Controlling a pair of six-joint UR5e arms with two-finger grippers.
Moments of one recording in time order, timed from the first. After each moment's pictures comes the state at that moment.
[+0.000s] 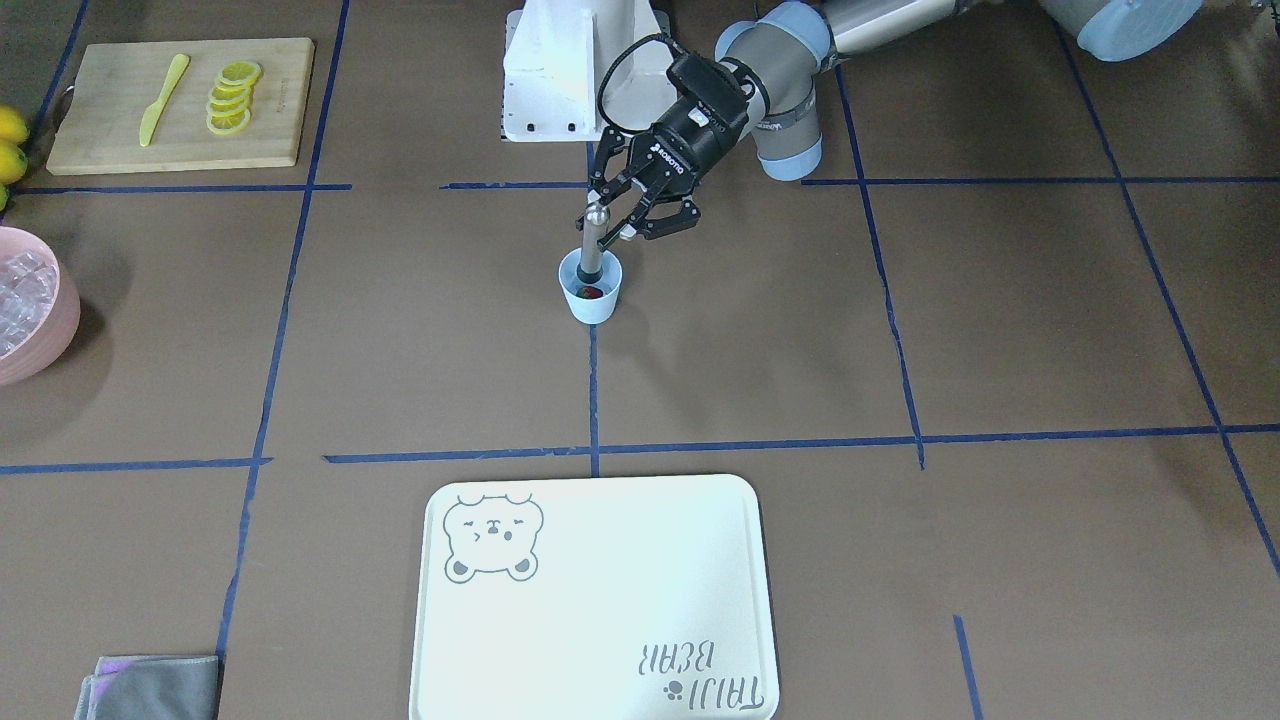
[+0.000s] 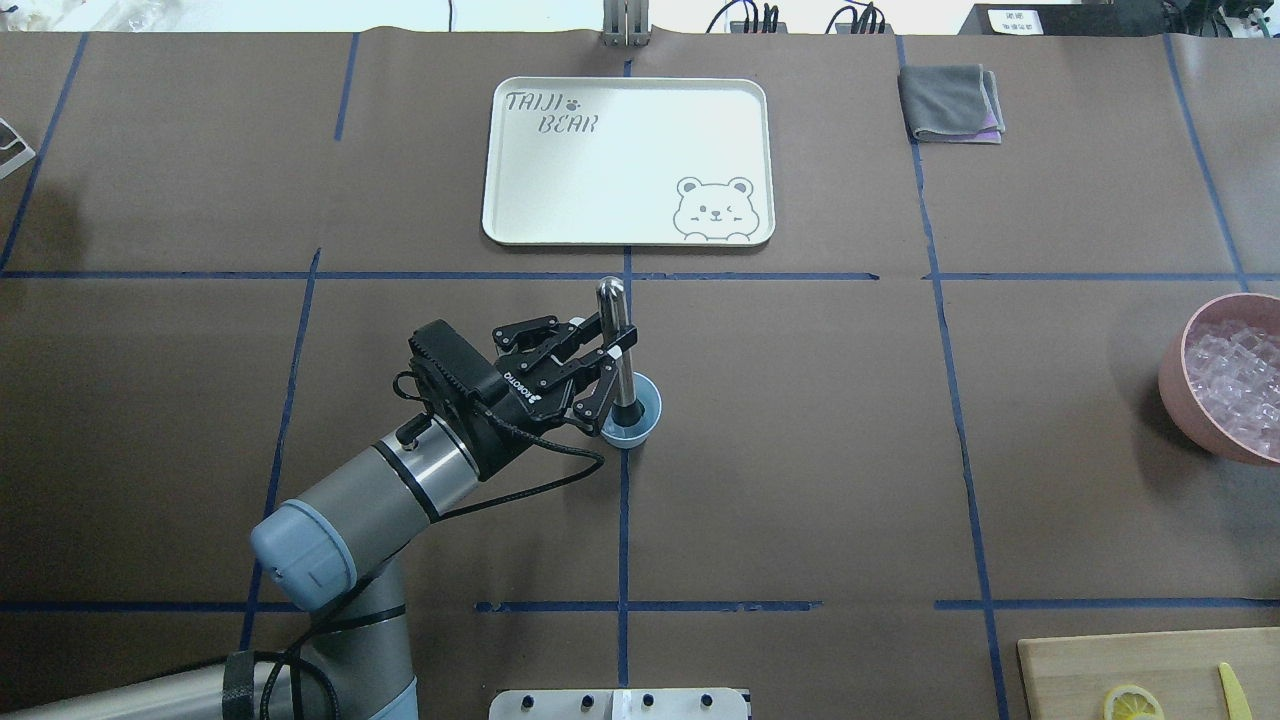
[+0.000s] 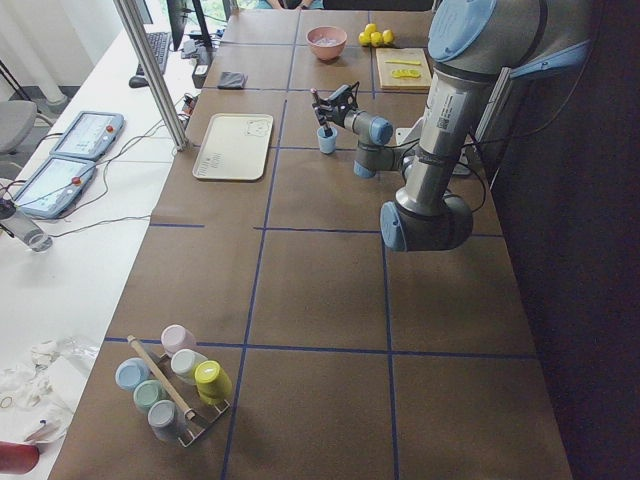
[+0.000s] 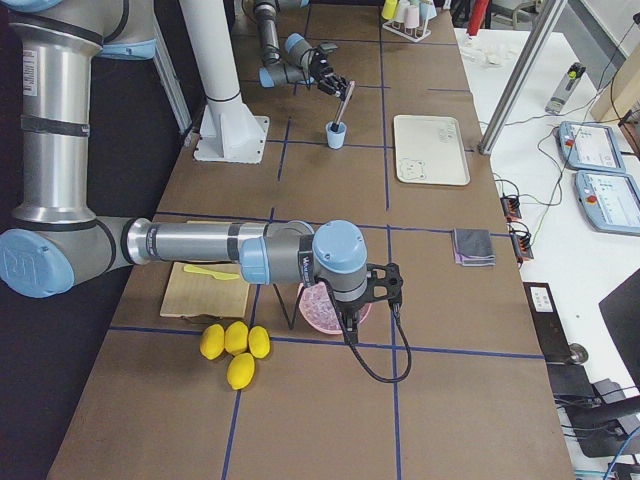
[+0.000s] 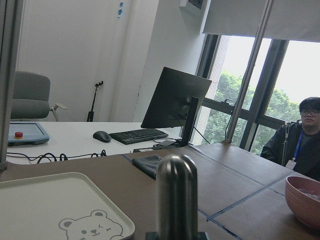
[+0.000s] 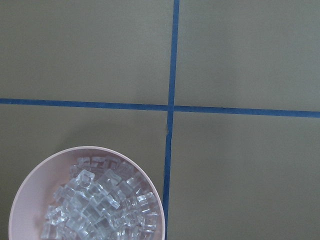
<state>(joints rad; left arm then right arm) -0.27 -2.09 -1.51 -3.13 -1.07 -0.55 1.66 -1.69 1.75 -1.51 2.40 -0.02</state>
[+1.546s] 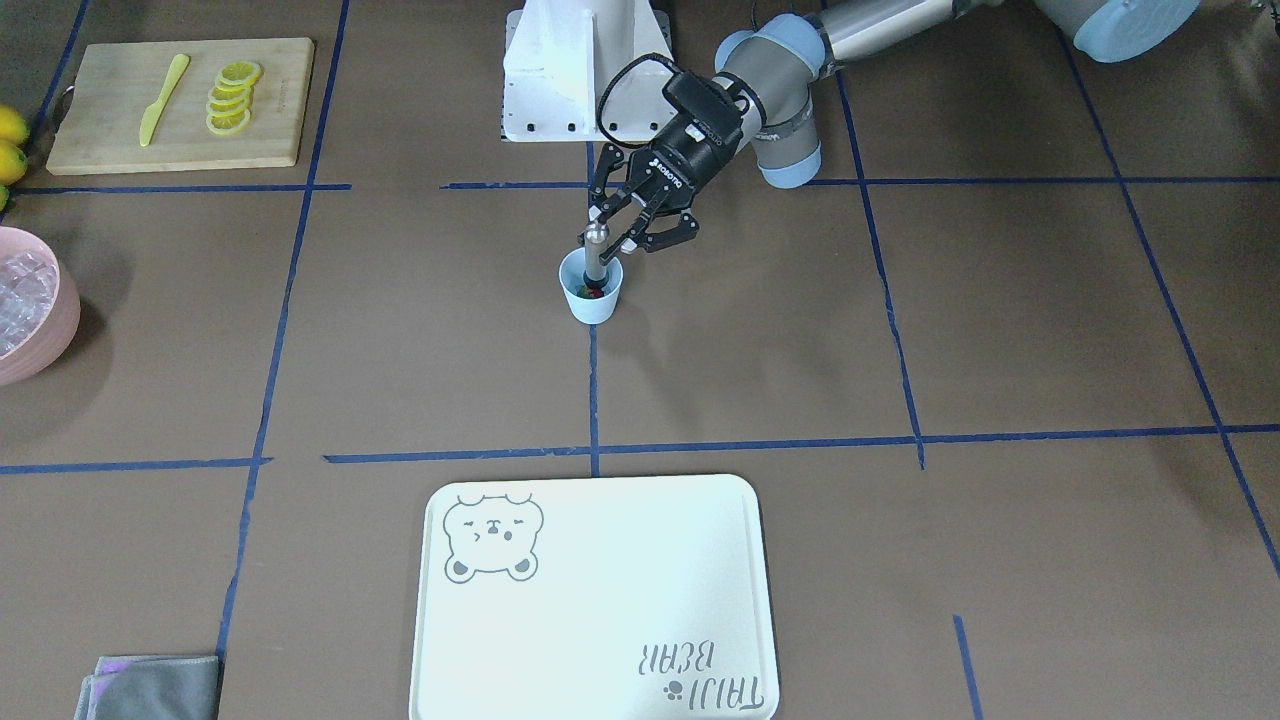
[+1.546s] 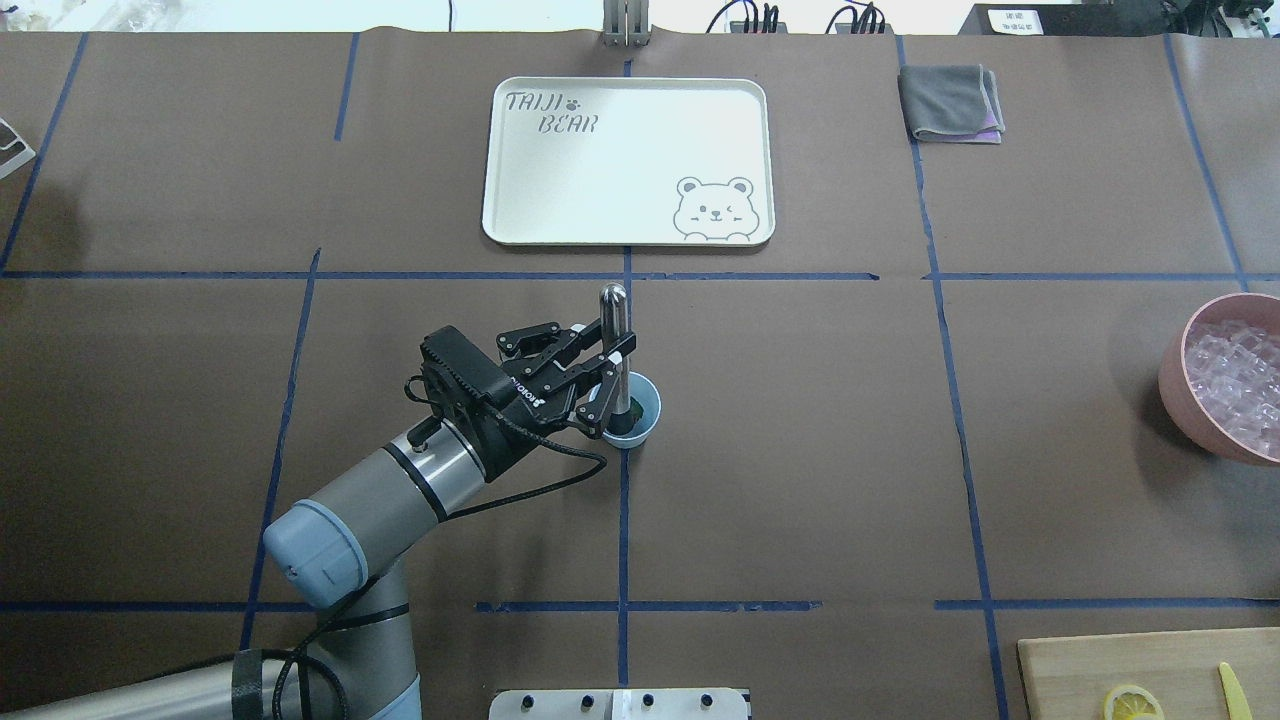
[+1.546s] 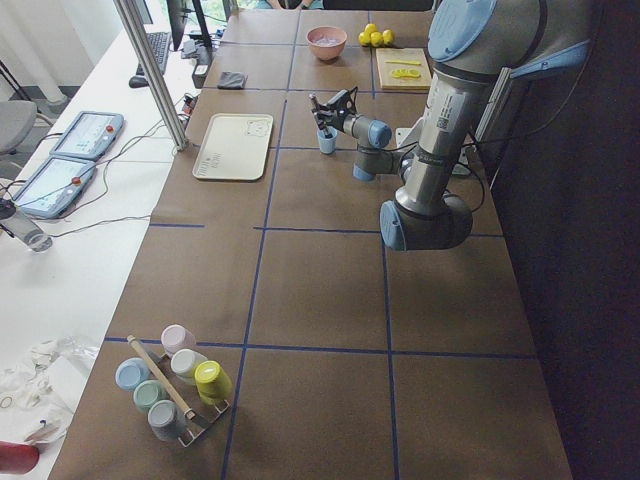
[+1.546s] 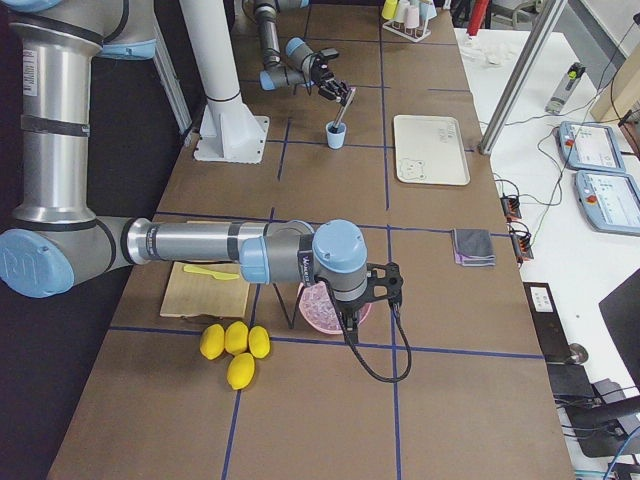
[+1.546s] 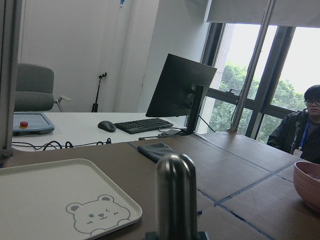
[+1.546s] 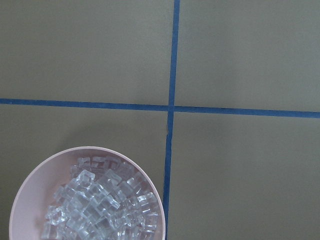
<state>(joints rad) -0.27 -2.10 -1.47 -3.13 -1.07 -0.55 1.66 -1.69 1.75 -1.51 2.40 -0.02</state>
